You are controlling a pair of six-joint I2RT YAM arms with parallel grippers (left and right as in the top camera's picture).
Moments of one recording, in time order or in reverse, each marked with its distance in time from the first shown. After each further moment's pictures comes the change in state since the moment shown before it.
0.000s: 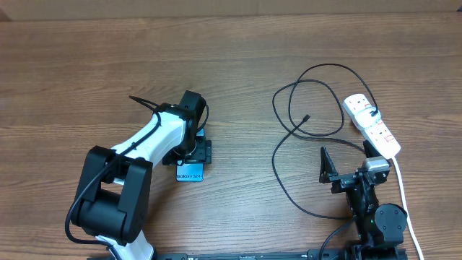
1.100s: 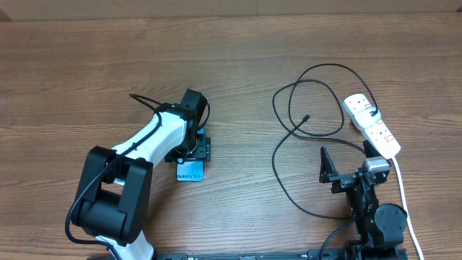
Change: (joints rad) left arm -0.001 0.000 0.003 0.030 -0.020 -0.003; right arm 0.000 0.000 0.000 0.000 0.000 0.000
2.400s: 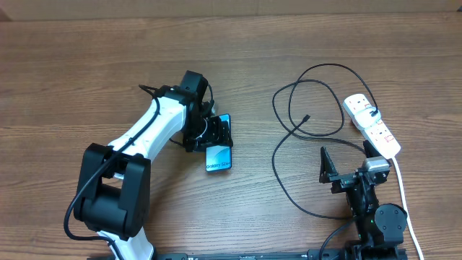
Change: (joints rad) left arm 0.018 0.030 0.184 -0.076 0.451 0.000; right arm 0.000 0.000 0.000 0.000 -0.001 0.000
